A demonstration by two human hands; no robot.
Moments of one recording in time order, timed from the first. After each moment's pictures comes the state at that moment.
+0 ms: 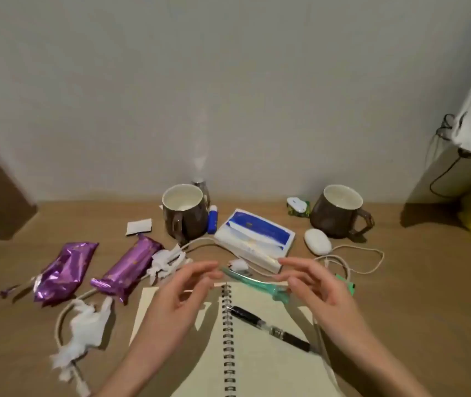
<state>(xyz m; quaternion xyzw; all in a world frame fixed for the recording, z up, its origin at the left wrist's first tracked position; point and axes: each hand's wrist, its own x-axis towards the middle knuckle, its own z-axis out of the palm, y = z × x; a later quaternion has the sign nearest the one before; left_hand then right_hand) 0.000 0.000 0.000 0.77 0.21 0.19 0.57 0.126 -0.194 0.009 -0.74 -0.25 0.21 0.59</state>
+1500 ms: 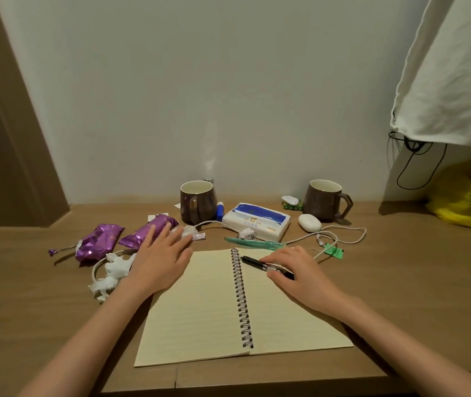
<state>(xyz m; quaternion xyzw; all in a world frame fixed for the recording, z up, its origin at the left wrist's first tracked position) -0.013 0.078 -0.066 0.98 0.18 0.10 -0.02 0.112 -0.192 -0.064 -0.85 -0.47 -0.03 0.26</state>
